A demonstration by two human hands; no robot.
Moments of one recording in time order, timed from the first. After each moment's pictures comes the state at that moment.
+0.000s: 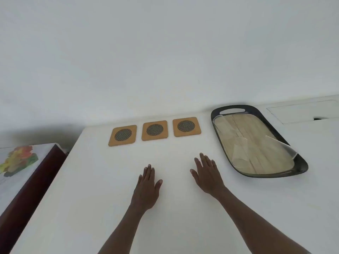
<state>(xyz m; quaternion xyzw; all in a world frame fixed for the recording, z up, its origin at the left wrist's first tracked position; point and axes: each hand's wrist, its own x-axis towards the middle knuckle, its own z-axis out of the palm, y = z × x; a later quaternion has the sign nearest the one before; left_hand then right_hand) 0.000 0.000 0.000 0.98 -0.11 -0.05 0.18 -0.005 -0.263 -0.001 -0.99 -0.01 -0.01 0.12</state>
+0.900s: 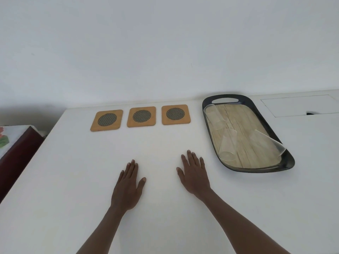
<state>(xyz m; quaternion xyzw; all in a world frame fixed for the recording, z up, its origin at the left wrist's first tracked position) -0.016 0.002 -0.038 0.98 -0.11 -0.02 0.16 -0.019 -0.270 -0.036 -0.99 -0.01 -0.03 0.12</state>
